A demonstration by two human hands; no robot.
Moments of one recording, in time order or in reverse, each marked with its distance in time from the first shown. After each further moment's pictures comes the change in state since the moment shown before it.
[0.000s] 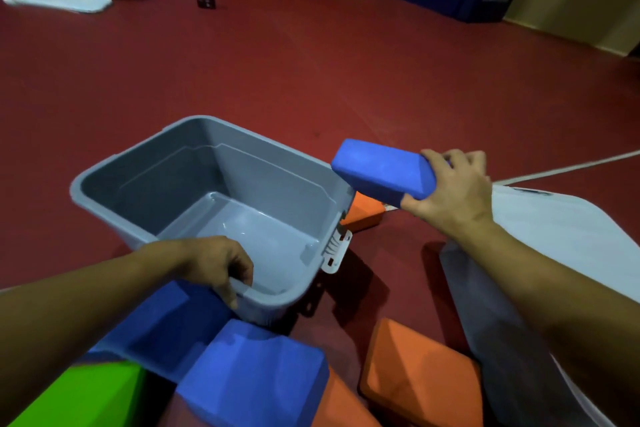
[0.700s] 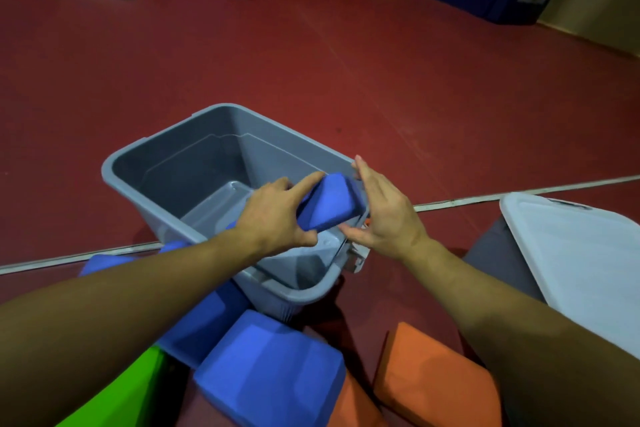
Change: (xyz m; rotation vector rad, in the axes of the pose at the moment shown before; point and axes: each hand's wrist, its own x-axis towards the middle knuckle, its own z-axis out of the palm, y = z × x) left_hand 0.021 0.057 -0.013 0.178 0.941 -0.059; right_hand -0.017 -0.105 0.055 0.456 -0.166 -0.470
